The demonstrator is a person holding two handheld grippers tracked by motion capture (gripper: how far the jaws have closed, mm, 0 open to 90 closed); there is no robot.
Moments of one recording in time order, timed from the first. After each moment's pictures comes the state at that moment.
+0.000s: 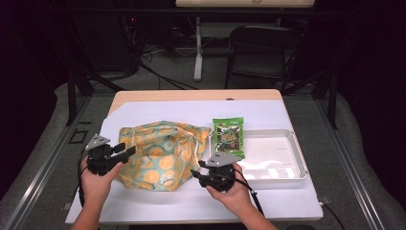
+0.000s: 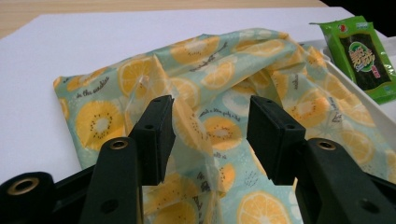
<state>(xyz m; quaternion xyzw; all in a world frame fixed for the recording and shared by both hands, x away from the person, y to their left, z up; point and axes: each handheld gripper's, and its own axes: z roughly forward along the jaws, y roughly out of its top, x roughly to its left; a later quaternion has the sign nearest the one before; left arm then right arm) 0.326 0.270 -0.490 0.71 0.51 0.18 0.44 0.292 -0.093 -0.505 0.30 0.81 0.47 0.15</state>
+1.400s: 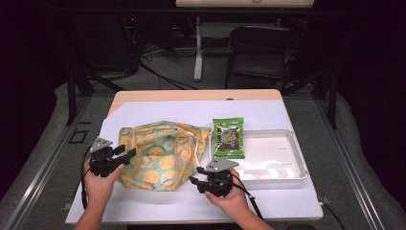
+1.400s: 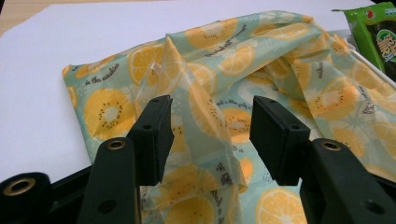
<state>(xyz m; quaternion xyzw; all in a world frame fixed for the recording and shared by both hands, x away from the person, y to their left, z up) 0.329 0.270 -0.504 0.71 0.52 0.20 0.43 0.289 -0.089 -0.530 0.31 0.81 0.48 0.11</state>
